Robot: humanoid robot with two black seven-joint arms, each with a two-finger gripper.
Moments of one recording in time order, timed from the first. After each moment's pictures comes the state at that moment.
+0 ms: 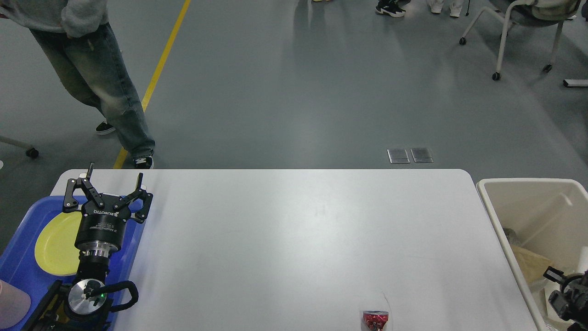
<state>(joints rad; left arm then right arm) -0.19 0.07 -1.57 -0.88 0.25 -0.56 -0.23 0.54 -0.36 -1.02 0.08 0.07 -0.02 -0.15</state>
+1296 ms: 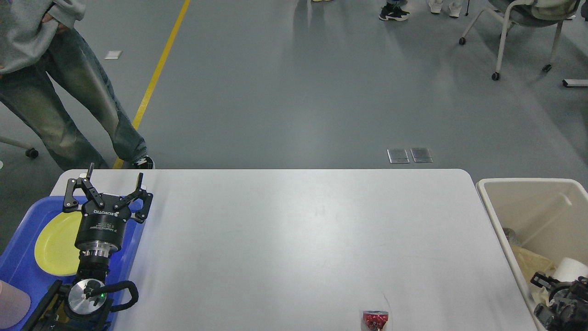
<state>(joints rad) -0.19 0.07 -1.57 -0.88 0.25 -0.56 -0.23 0.50 -0.32 -1.01 0.09 0.08 -0.14 -0.15</state>
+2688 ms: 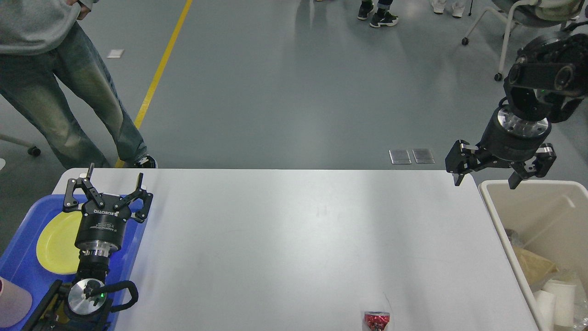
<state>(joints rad) -0.19 0.07 -1.57 -0.88 0.25 -0.56 -0.23 2.08 -0.25 -1.40 1.16 -0.01 0.91 -0.16</state>
